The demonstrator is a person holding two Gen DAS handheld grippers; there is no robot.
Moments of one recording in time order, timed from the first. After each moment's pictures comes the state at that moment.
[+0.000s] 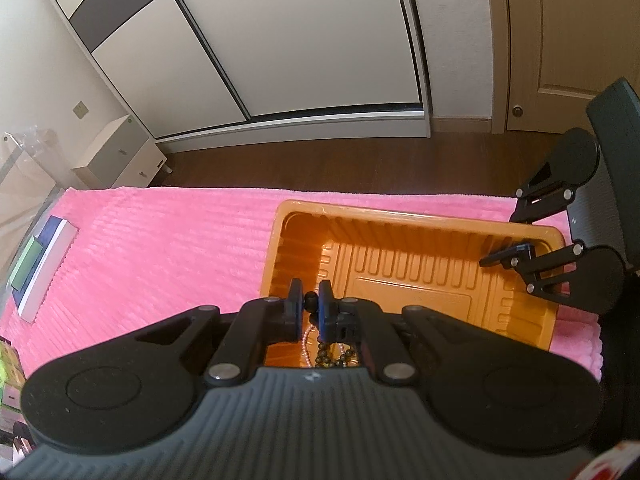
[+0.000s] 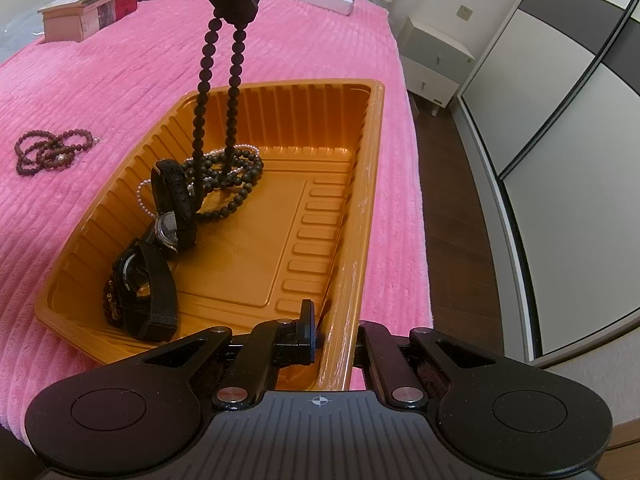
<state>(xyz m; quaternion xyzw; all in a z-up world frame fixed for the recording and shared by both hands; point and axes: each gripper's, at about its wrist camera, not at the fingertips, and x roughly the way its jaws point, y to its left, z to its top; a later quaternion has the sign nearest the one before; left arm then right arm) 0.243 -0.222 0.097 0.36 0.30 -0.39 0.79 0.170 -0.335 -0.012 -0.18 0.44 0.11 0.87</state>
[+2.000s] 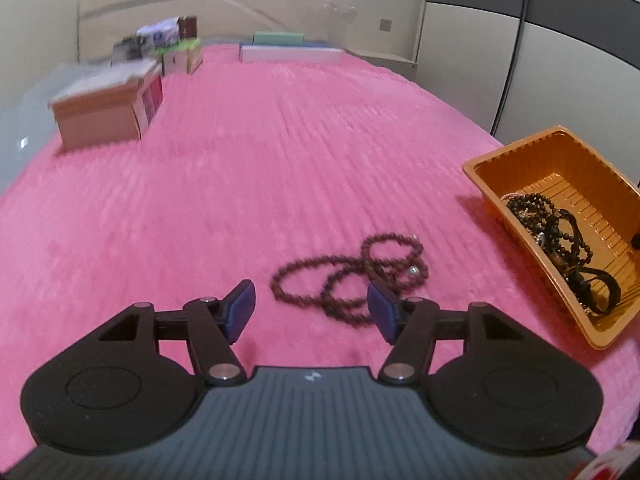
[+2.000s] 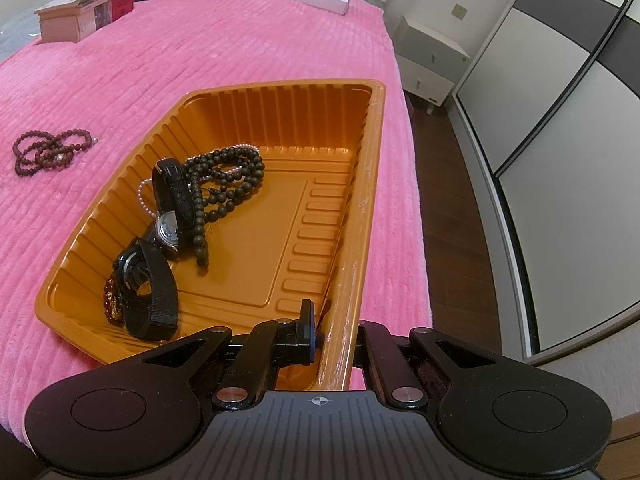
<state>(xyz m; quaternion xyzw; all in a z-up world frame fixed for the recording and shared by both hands) 0.123 0.074 -0.026 -0.03 0.35 -0.05 0.94 0.170 -0.334 -0.013 -0.18 0.44 0.11 0.87</state>
